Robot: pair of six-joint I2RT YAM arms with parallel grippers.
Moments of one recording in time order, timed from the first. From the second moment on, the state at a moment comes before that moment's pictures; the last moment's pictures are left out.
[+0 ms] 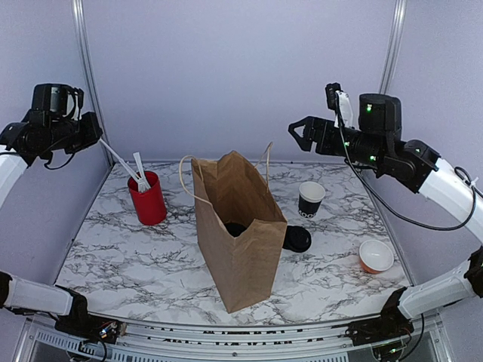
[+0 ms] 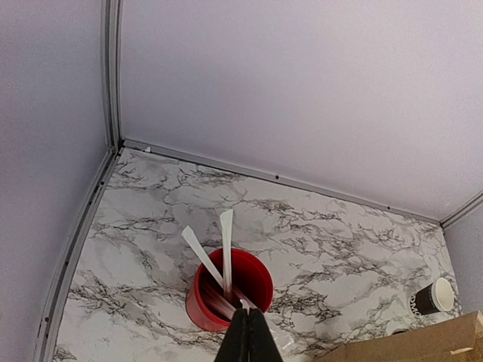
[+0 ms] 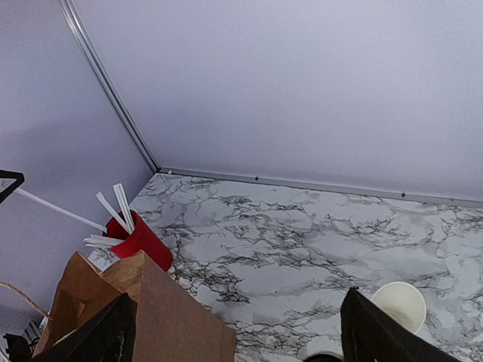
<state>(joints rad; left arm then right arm) -0.21 1.19 1.49 -0.78 -0.10 -0.40 0.71 1.23 1.36 -0.36 0.14 0.37</state>
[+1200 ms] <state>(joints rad) -0.40 1.24 1.81 -0.67 0.45 -0.28 0.71 1.20 1.36 -0.37 0.15 0.37</state>
